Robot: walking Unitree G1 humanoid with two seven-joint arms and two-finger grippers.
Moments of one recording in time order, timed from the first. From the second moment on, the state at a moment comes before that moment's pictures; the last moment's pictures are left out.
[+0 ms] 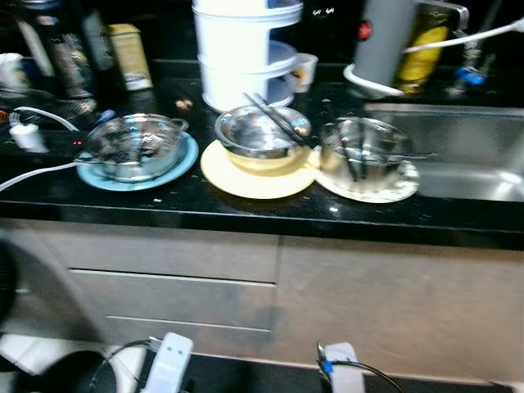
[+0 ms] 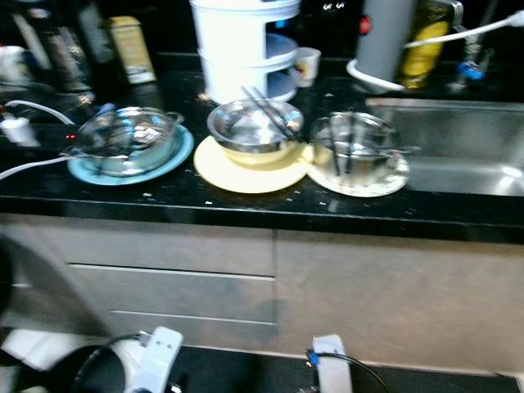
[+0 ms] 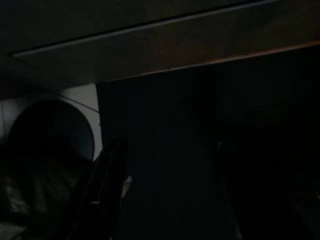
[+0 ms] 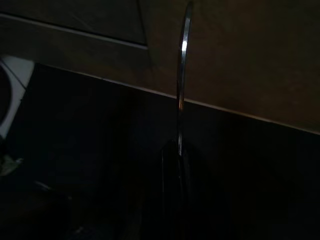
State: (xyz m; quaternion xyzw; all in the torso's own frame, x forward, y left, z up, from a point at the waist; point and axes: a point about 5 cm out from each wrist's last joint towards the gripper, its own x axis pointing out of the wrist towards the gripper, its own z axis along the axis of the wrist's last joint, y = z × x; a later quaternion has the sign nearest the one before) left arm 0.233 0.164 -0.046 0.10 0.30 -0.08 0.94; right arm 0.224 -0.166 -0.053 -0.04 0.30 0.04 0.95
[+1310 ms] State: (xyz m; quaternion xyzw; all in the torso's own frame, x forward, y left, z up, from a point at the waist) left arm 0.240 0.162 -0.042 0.09 0.30 -0.08 0.95; right arm 0.212 -0.175 -0.062 -0.03 0.33 0.01 0.94
